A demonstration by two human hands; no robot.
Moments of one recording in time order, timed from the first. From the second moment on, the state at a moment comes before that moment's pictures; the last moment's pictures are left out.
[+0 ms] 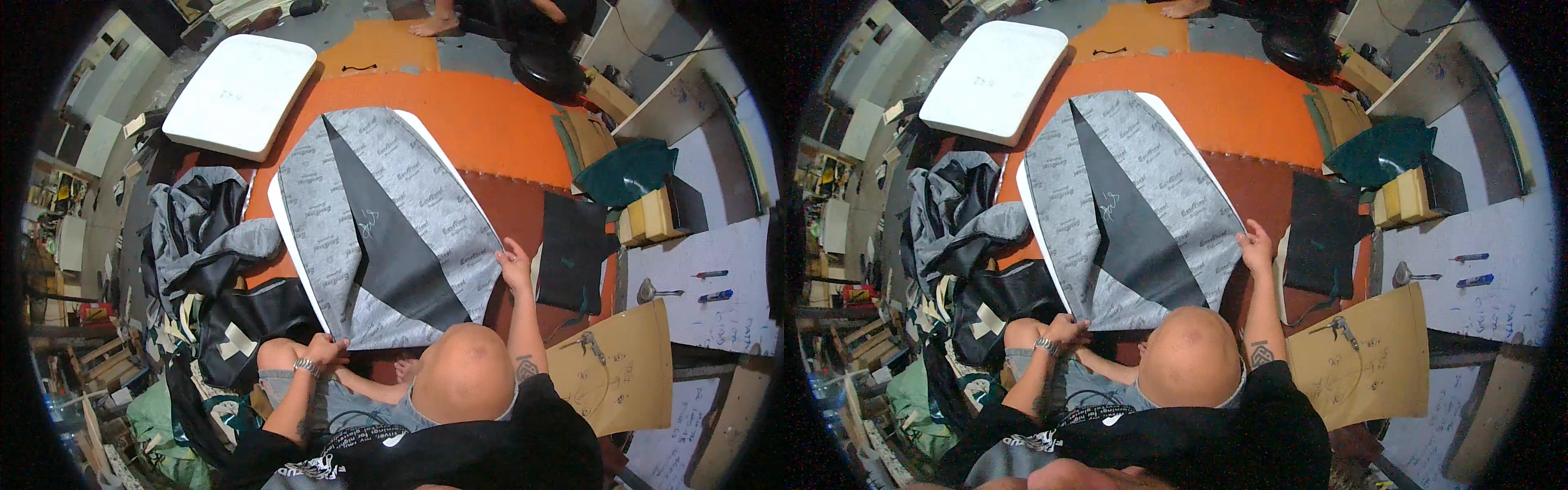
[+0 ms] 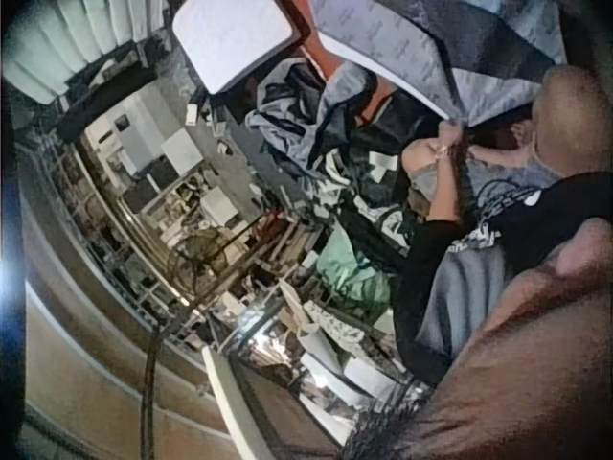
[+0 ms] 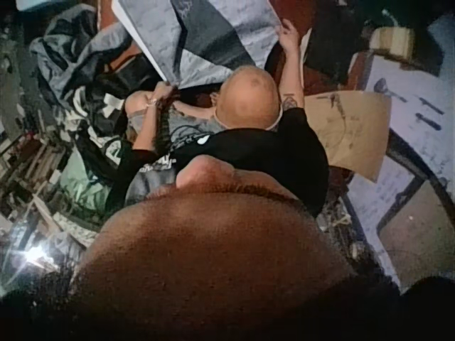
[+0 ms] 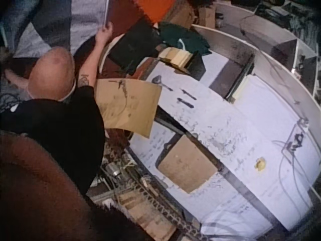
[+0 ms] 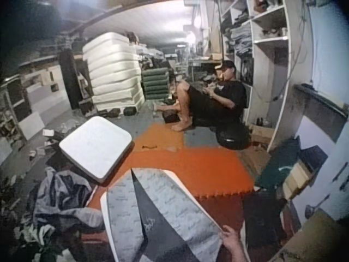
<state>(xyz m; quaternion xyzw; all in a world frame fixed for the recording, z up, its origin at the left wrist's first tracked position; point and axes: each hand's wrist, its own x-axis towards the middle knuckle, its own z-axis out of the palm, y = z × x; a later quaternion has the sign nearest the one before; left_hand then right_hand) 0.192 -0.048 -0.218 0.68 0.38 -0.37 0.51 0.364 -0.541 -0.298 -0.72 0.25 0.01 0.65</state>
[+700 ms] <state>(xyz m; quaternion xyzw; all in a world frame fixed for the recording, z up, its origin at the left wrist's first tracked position) 0.582 0.122 -0.290 0.90 0.34 0.12 0.25 0.650 -0.343 -0.189 -0.96 -0.03 0.04 0.28</state>
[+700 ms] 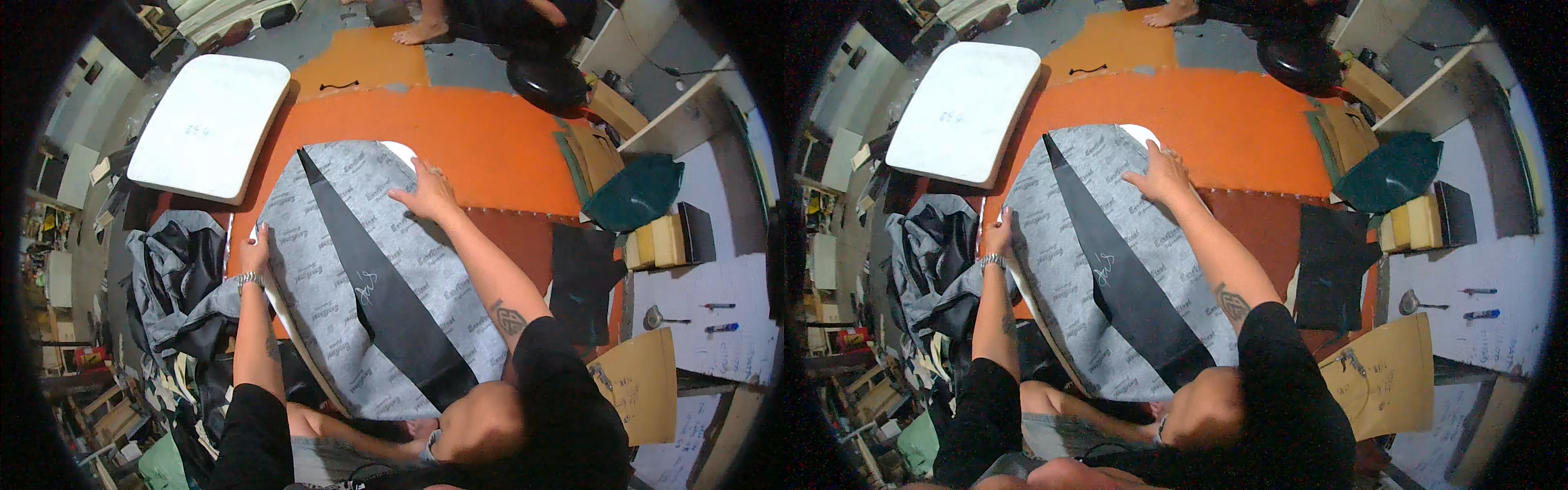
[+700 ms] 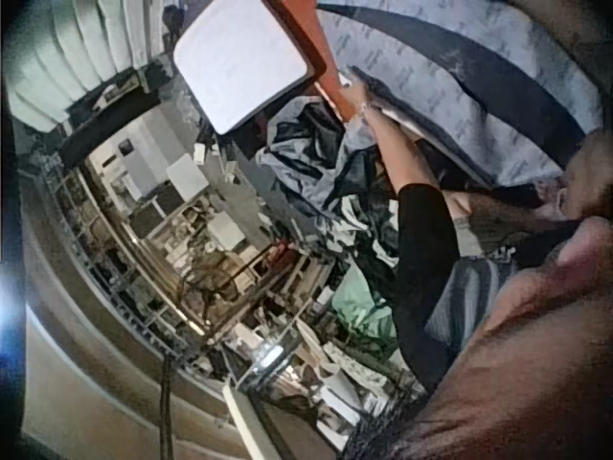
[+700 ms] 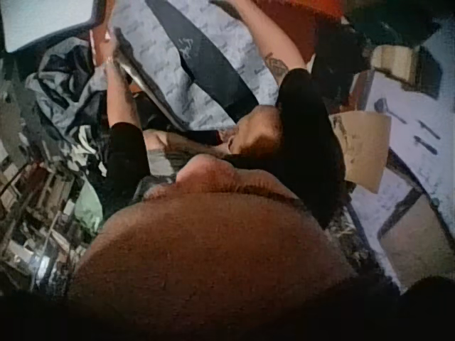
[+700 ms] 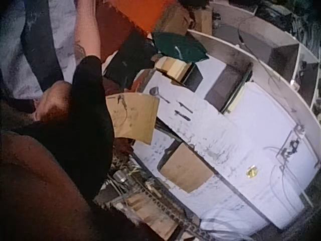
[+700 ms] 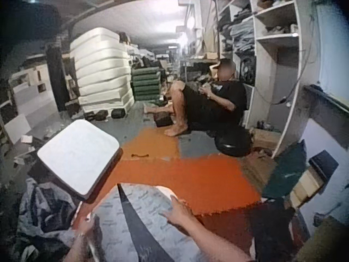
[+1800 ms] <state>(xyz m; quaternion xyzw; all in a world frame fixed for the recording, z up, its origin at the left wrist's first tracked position) 0.414 0.089 -0.114 0.73 0.28 0.25 0.57 0.590 -0.348 -0.041 -0.86 0.11 -0.22 0.45</state>
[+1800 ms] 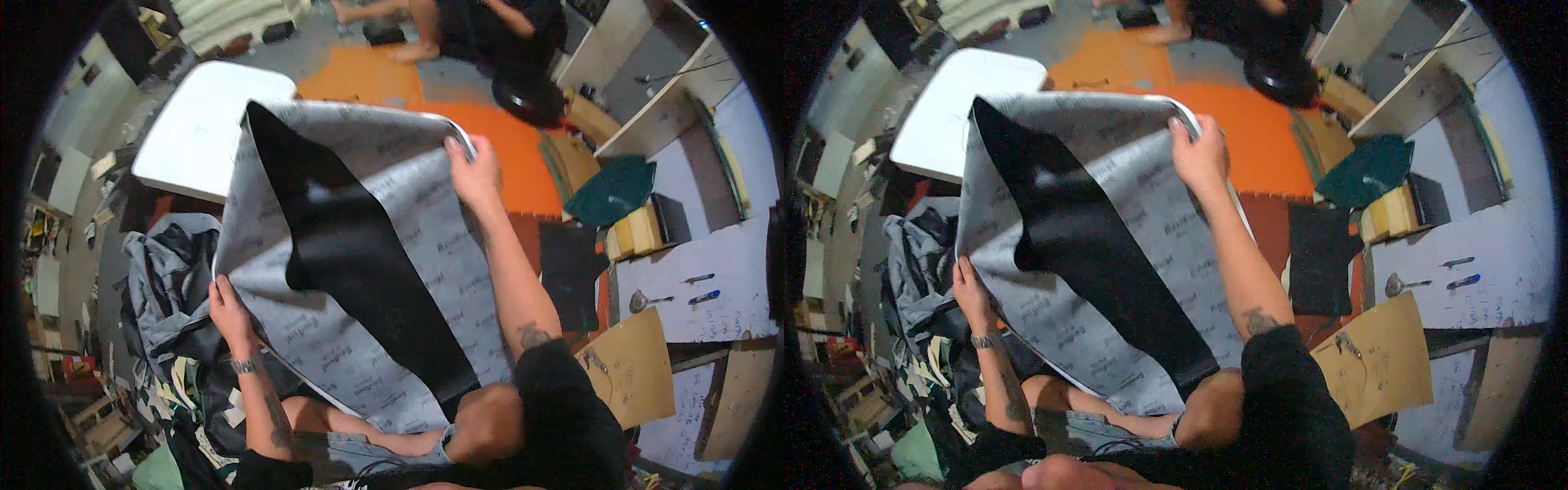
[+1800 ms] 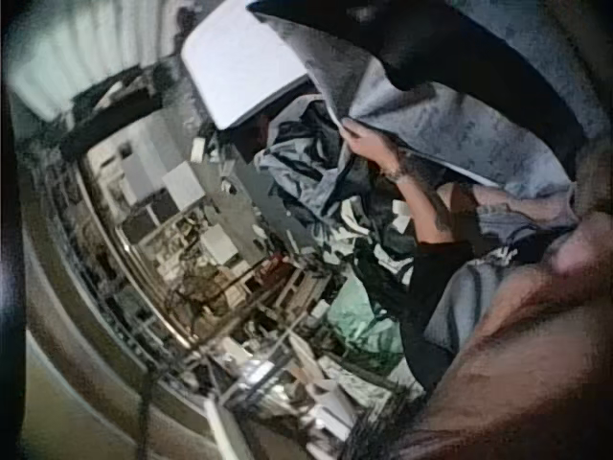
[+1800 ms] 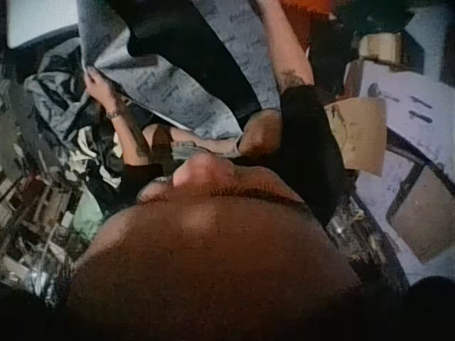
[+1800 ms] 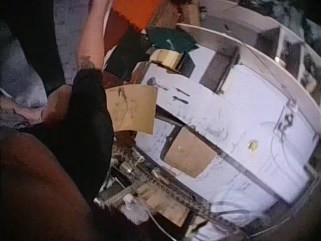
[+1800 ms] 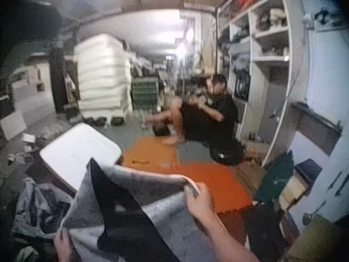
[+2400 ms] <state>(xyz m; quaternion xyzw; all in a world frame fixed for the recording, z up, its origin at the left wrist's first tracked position) 0.167 0.167 -0.134 0.68 0.20 0.23 0.66 0.292 -0.269 0.170 -0.75 -0.32 -0.45 0.36</state>
